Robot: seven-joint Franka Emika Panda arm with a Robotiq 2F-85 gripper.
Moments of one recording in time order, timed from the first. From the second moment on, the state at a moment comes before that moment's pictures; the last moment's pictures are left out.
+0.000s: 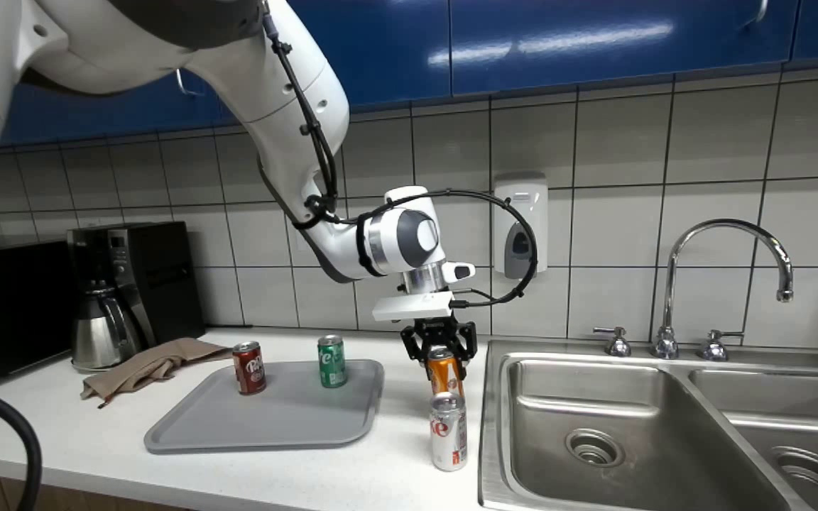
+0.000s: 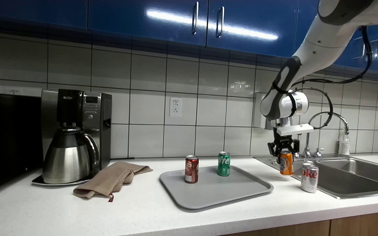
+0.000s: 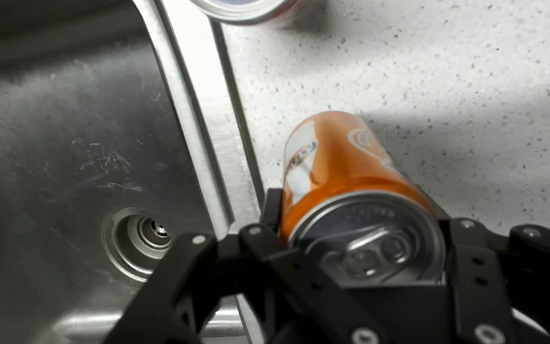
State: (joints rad) arm -0.10 0.43 -0.21 -1.97 -0.16 2.43 0.00
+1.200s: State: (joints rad) arm -0.12 0.47 -0.18 -1.95 -0.13 2.43 -0.06
